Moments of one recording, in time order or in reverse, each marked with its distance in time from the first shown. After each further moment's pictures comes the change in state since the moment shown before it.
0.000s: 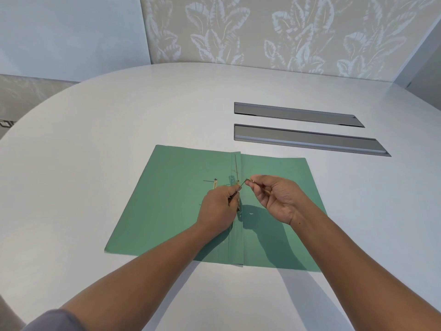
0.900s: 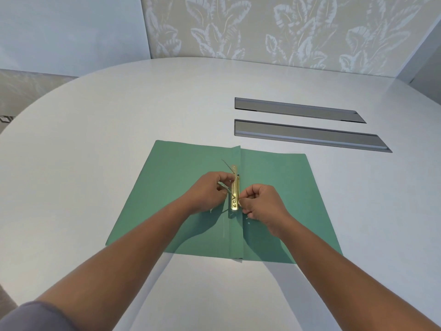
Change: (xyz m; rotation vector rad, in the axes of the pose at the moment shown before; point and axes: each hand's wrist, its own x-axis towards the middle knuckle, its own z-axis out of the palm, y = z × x) left_hand 0.028 -0.005 -0.045 -0.113 -0.394 -0.159; right_hand 0.007 0.051 -0.008 -0.836 0.037 -0.231
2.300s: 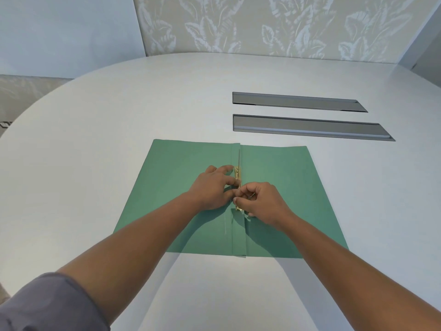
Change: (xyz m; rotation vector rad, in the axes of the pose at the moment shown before) left_hand 0.020 -0.013 0.010 0.613 -0.062 0.133; right_hand 0.007 0.015 -0.004 -0.159 -0.109 -0.269
